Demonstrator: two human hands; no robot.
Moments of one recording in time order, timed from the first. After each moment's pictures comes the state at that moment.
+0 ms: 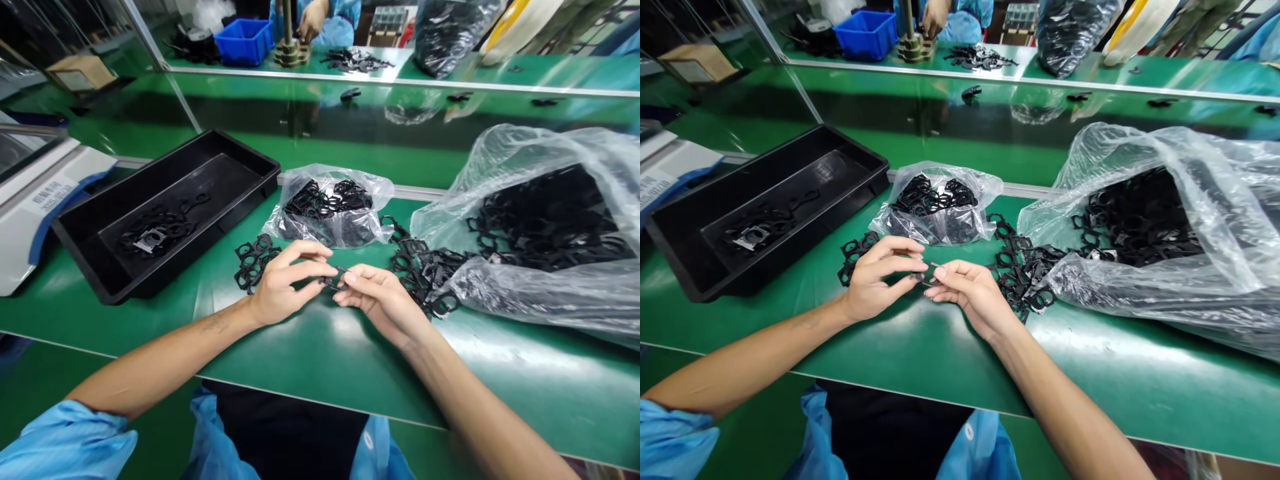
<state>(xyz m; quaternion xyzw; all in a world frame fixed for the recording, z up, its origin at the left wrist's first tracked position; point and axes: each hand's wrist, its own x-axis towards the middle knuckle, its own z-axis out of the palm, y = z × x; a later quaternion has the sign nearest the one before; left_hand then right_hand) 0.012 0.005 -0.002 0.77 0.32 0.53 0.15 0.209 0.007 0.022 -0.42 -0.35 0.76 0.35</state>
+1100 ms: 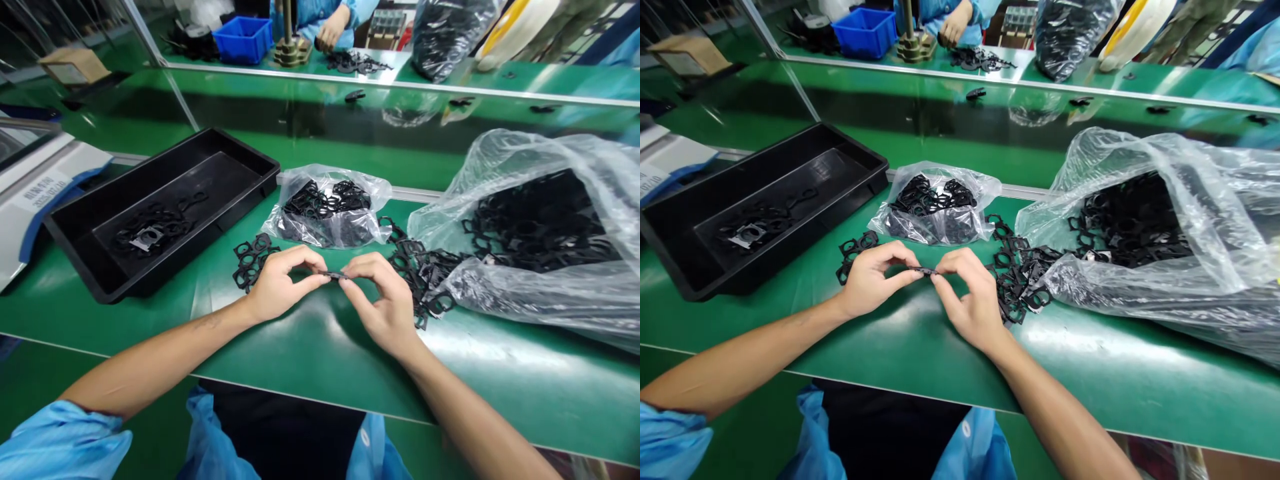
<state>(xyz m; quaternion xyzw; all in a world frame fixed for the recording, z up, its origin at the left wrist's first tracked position) 0.015 0.003 0.000 0.69 0.39 0.51 0.34 0.209 -0.004 0.021 -0.41 -0.73 0.32 0.45</state>
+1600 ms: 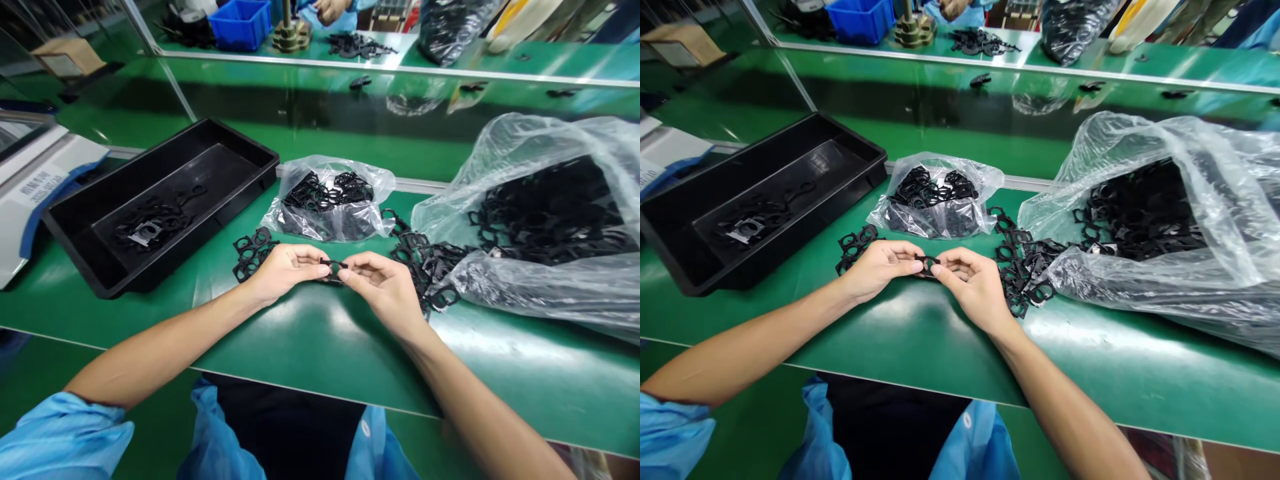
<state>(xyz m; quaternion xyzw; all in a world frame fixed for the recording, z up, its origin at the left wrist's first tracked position) 0.016 0.012 -0.006 0.43 0.41 0.45 0.66 0.206 0.003 0.024 -0.46 -0.54 0.57 0.42</state>
